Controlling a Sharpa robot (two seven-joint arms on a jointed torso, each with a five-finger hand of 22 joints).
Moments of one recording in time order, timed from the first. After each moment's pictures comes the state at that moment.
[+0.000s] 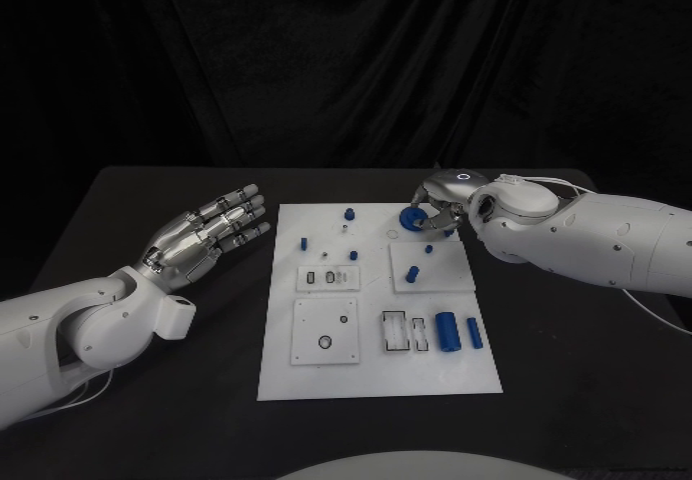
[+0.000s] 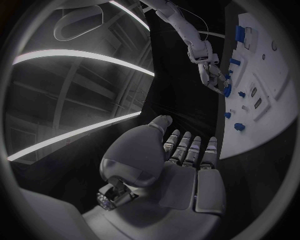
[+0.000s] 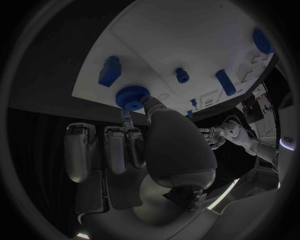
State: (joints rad) left arm 1.23 -1.02 -0.21 1.55 -0.06 0.16 0.62; left_hand 1.32 0.27 0.02 0.04 0.59 0.29 0.03 0.07 0.05 0.17 0.13 0.21 0.06 0.14 0.15 0.05 0.04 0.16 0.09 0.27 0.05 0.02; right arm 1.36 -0.74 -0.24 1.25 -1.61 -0.29 -0.14; right_hand 1.37 -0.08 0.18 0.17 0.46 0.89 0.12 0.09 0.24 1.46 0.03 1.57 1.31 1.46 -0.02 1.57 1.31 0.03 1.46 0.09 1.51 1.31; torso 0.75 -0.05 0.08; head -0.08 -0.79
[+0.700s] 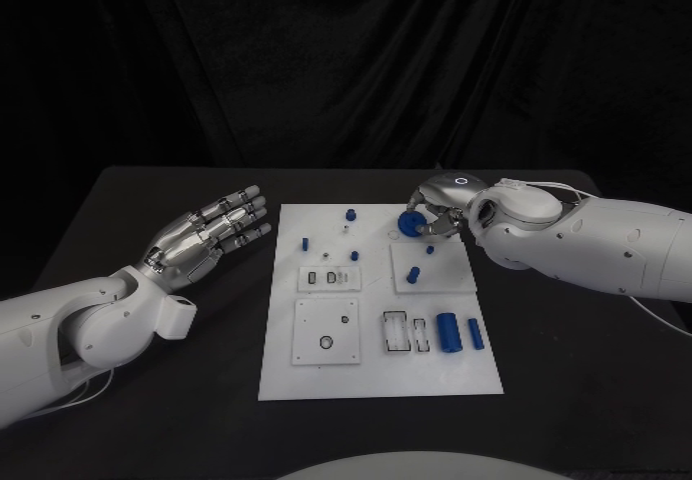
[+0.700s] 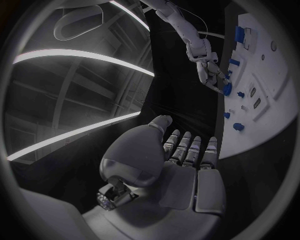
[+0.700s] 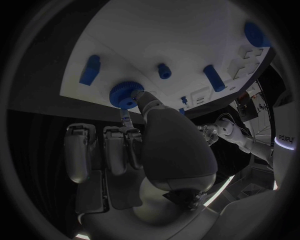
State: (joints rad) left arm 1.23 -1.03 -0.21 1.55 -0.06 0.17 0.61; left_hand 1.32 0.27 0.03 0.04 0.59 0.29 0.03 0.07 0.05 0.17 0.13 0.21 0.06 0.14 0.15 0.05 0.04 0.16 0.09 0.27 0.05 0.02; right arm 1.37 -0.76 -0.24 1.33 -1.61 -0.30 -0.12; right_hand 1.43 -0.07 0.22 0.07 0.50 0.92 0.14 0.11 0.24 1.46 0.03 1.57 1.31 1.46 -0.02 1.57 1.31 0.03 1.46 0.09 1.53 1.31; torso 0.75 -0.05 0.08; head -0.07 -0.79
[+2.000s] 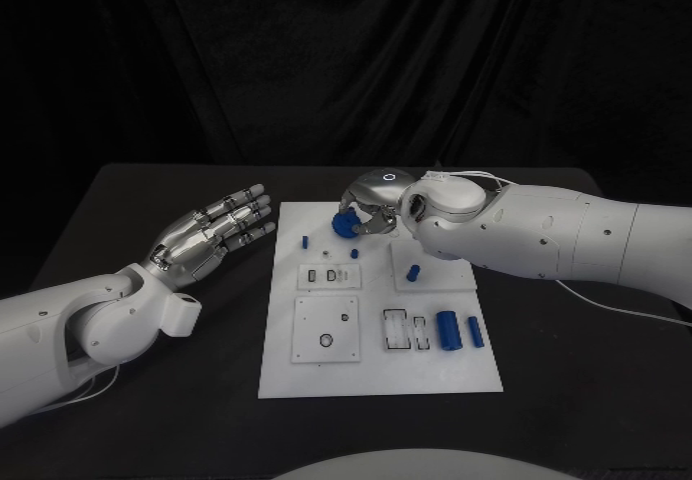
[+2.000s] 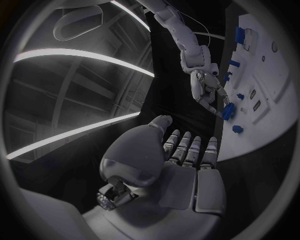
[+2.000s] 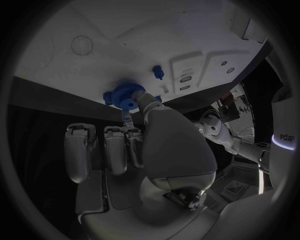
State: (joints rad) left arm 1.23 -1.00 -0.21 1.53 -0.06 0.17 0.61; left_hand 1.32 0.27 0.03 0.03 0.59 0.29 0.03 0.07 0.05 0.17 0.13 0.21 0.06 0.14 0.15 0.05 0.04 0.16 0.09 0.27 0.05 0.02; right arm 1.38 -0.53 -0.24 1.23 -1.61 -0.28 -0.06; right_hand 1.41 -0.06 0.24 0.08 0.48 0.87 0.12 0.16 0.24 1.46 0.03 1.57 1.31 1.46 -0.02 1.57 1.31 0.03 1.46 0.09 1.52 1.31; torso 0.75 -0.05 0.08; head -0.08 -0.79
